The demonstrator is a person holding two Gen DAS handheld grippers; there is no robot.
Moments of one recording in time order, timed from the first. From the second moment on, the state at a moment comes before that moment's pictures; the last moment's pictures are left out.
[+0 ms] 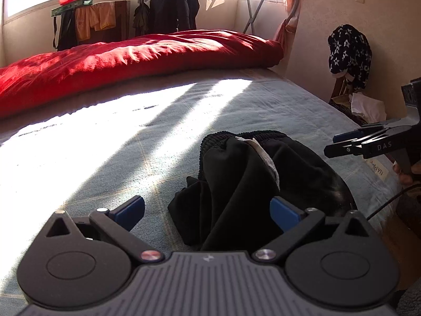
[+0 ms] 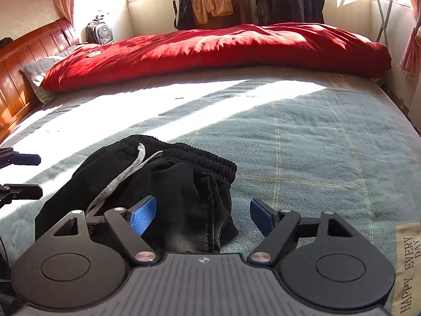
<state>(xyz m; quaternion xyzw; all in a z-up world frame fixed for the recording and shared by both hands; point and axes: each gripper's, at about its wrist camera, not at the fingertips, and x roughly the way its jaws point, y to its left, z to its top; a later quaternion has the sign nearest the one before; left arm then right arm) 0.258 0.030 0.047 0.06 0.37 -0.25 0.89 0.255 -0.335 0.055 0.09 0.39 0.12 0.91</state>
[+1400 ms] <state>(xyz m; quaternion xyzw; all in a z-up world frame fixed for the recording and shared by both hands) 0.251 0.023 0.024 -0.01 0.41 -0.21 0.89 0.318 -0.384 -0.010 0.34 0.38 0.30 0.81</state>
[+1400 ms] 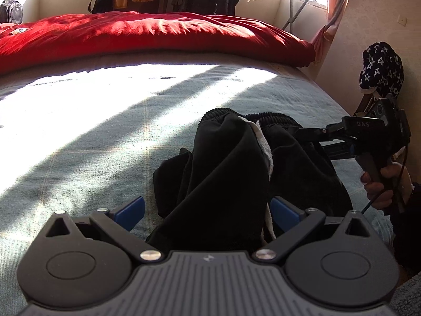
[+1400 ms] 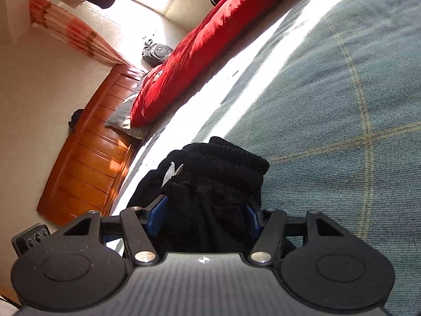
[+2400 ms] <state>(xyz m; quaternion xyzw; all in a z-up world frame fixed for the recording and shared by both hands) 0.275 0.068 0.022 -0.04 0.38 -0.26 0.89 0.275 -0.345 0.056 -0.07 0.38 -0.07 0.92</state>
